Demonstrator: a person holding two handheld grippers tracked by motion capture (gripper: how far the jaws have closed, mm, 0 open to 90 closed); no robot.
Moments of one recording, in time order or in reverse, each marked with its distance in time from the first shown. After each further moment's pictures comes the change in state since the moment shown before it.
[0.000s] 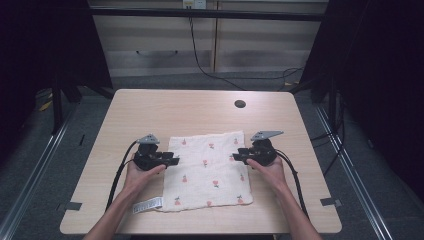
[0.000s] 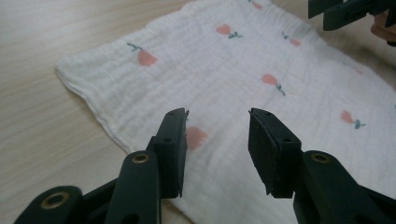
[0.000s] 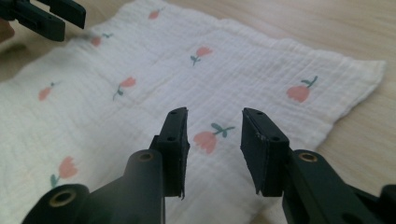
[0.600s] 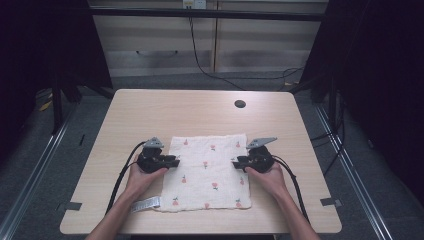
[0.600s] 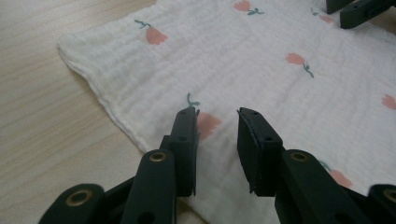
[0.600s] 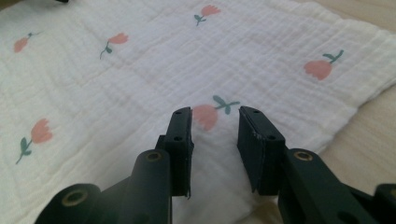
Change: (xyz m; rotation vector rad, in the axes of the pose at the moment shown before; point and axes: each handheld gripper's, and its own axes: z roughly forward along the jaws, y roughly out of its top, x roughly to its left) left arm -0.001 -0.006 0.006 0.015 0.036 0.035; right arm 0.010 -0.017 0.002 0.079 -0.023 -0.036
